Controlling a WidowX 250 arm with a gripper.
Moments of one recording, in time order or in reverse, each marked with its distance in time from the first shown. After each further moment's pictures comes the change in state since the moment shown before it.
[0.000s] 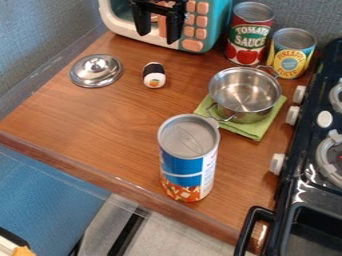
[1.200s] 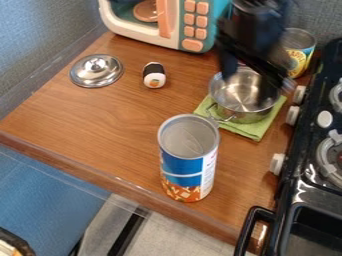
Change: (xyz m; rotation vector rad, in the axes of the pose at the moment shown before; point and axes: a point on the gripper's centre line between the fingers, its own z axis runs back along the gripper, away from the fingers) arm -0.084 -0.213 0.023 0.043 -0.231 -0.420
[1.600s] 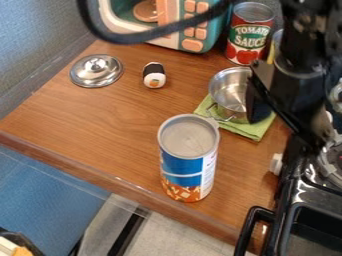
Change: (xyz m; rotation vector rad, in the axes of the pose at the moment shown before) arm -0.024 -0.048 -0.002 0.046 -0.015 -0.101
